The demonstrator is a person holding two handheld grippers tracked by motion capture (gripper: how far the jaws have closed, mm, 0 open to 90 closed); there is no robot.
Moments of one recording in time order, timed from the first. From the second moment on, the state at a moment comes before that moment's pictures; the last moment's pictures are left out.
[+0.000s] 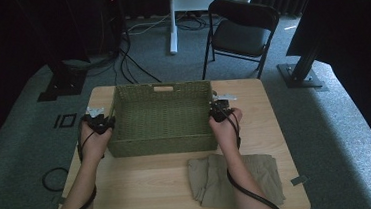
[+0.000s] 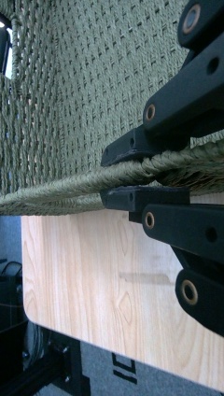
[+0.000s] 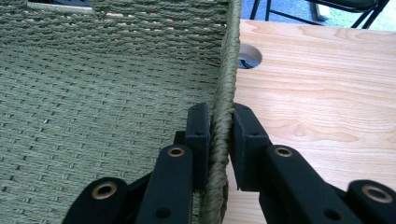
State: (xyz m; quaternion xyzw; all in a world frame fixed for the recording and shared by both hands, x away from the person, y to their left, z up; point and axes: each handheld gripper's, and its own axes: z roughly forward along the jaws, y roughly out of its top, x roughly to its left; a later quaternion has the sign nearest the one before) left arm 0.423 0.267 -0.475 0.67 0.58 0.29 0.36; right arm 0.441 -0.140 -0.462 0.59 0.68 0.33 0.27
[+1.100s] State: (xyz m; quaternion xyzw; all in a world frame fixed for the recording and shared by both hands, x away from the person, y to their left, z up) left arm 0.441 0.195 -0.473 0.70 0.56 0.27 0.35; right arm 0.445 -0.213 -0.461 0.60 0.67 0.32 0.27
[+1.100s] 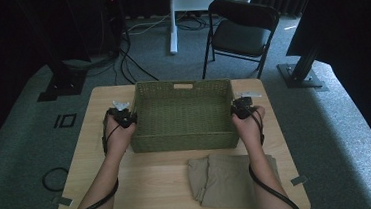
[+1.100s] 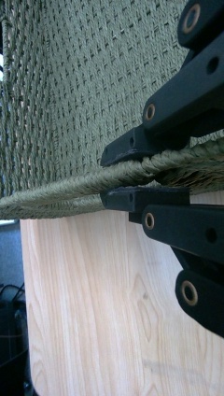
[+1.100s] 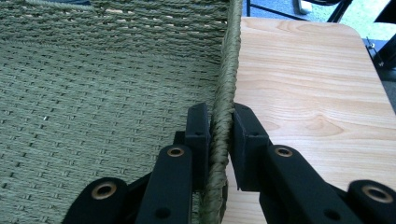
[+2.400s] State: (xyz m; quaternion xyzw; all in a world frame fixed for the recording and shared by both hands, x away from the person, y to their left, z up) left arm 0.454 0.097 -0.472 0.72 0.55 0.25 0.35; right arm 0.439 -0.310 -0.461 0.63 0.66 0.31 0.28
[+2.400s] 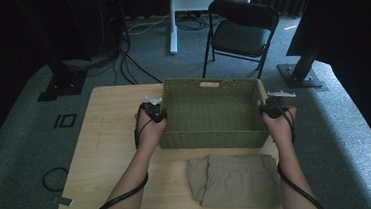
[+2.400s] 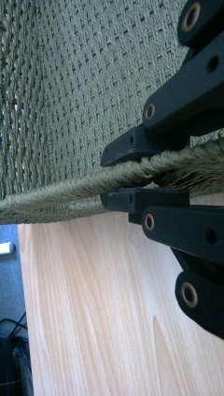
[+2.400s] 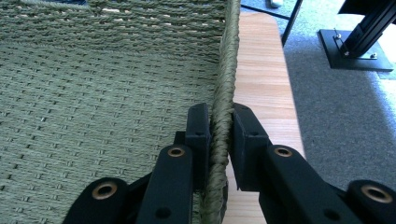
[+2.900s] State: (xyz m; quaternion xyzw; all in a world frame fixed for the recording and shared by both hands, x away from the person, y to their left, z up) left arm 0.447 0.074 -0.472 0.72 0.54 0.25 0.34; right arm 0.442 -0.334 -0.459 0.62 0.67 0.31 0.27
